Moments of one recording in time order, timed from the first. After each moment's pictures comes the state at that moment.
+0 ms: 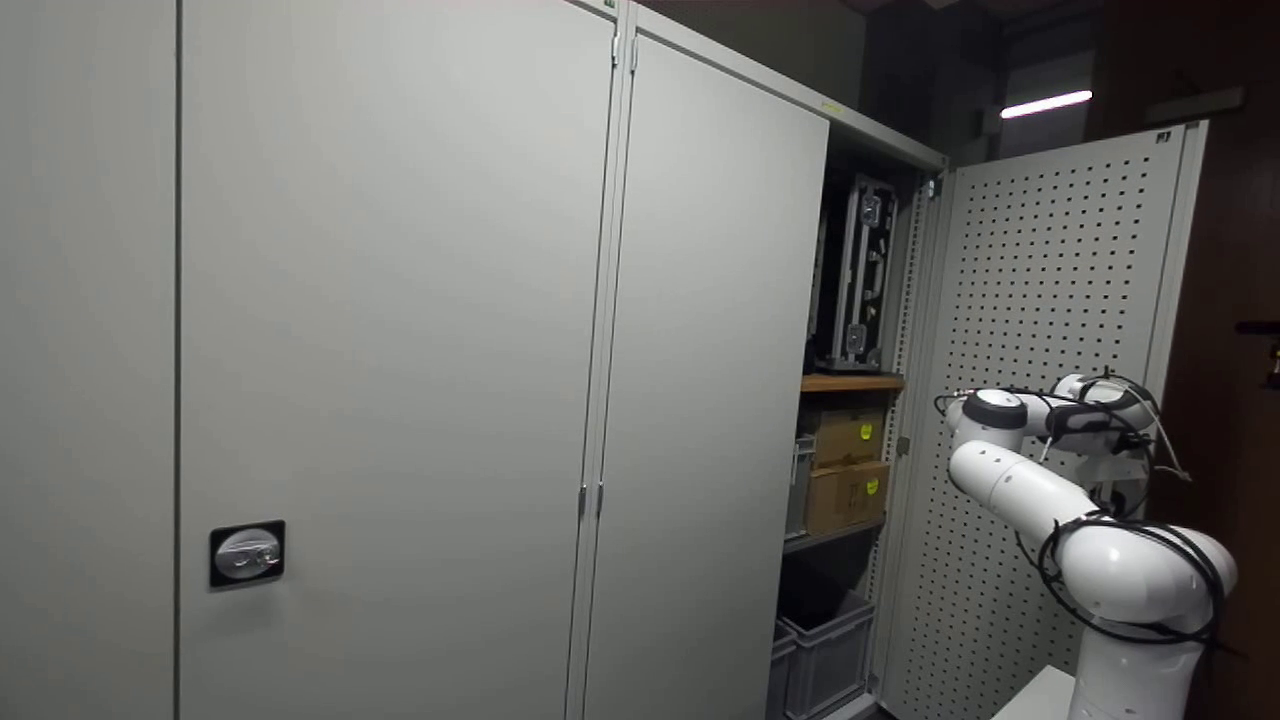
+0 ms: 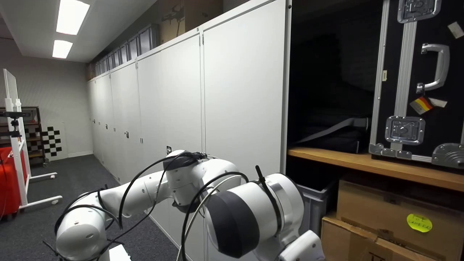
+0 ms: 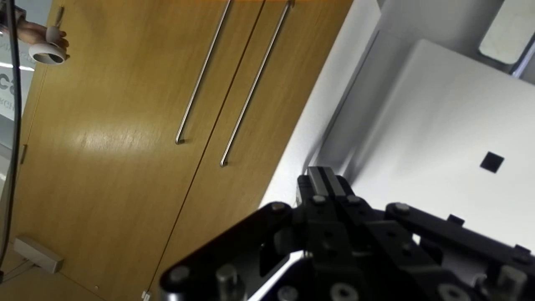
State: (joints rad) arm -0.24 1.32 -1.75 -1.59 -1.73 3.45 2.60
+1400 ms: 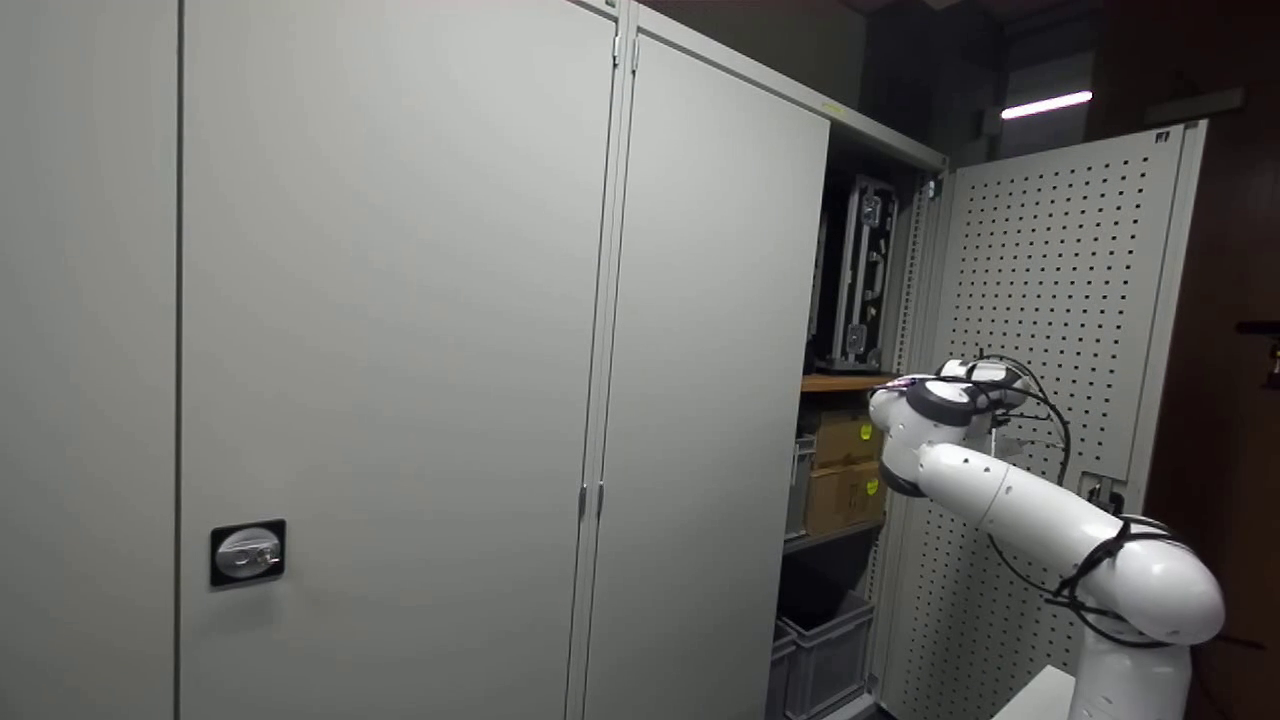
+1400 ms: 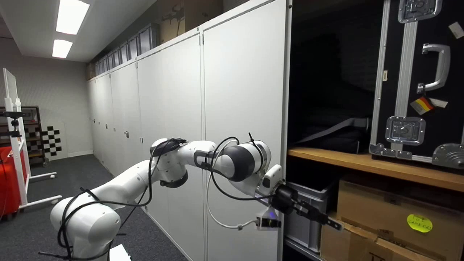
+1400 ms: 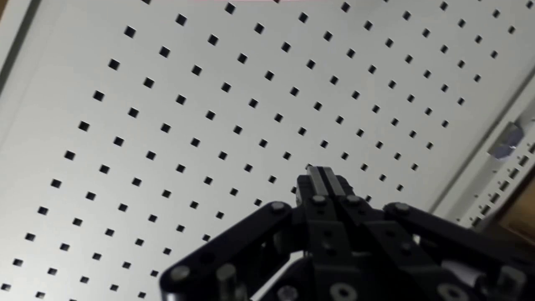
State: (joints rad) arm 0.35 1.28 -1.79 -1.78 -1.92 3.45 2.61
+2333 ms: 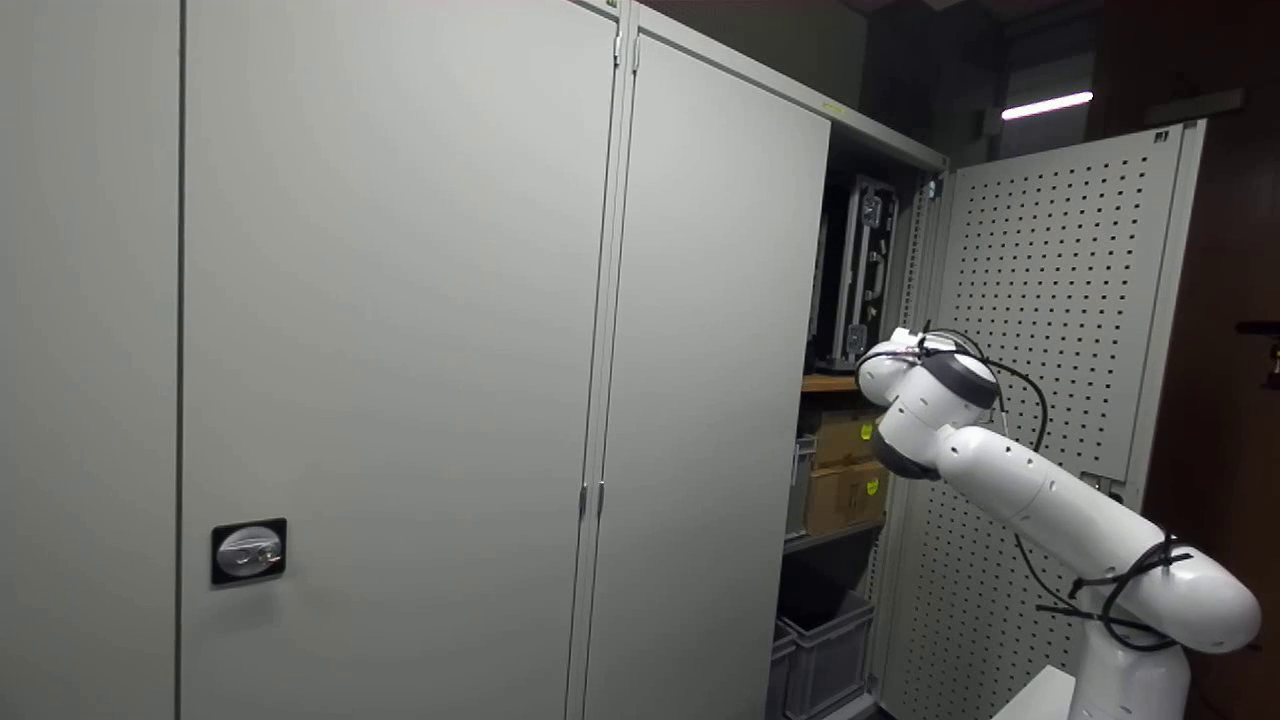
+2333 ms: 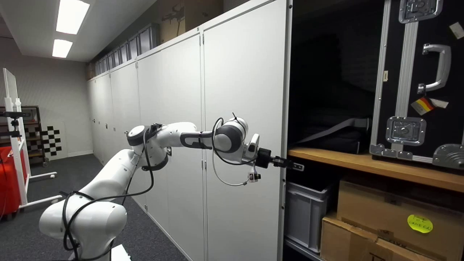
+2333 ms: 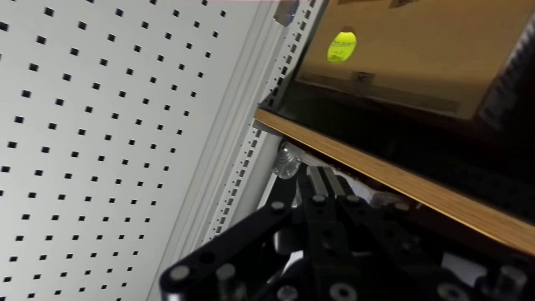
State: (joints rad) arm 0.71 1.08 -1.81 -1.75 -1.92 3.45 2.56
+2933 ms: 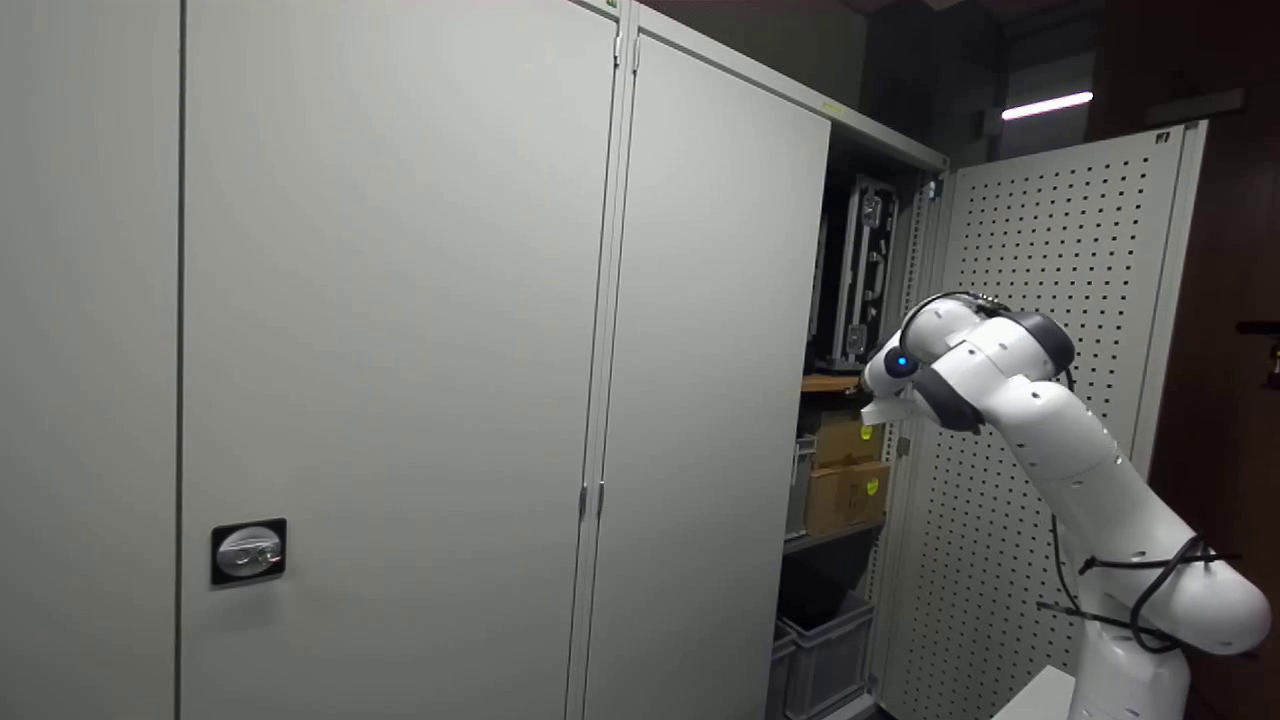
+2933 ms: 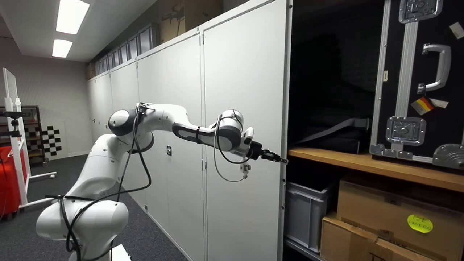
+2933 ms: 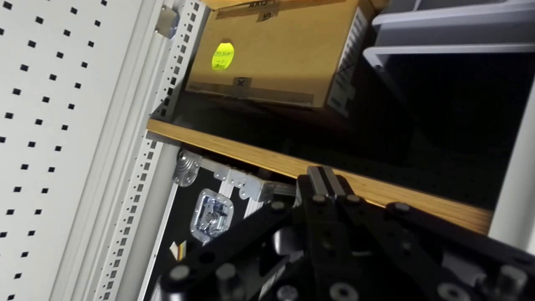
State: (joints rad) arm 0.84 0.69 -1.68 -1.77 -1.98 3.46 2.33
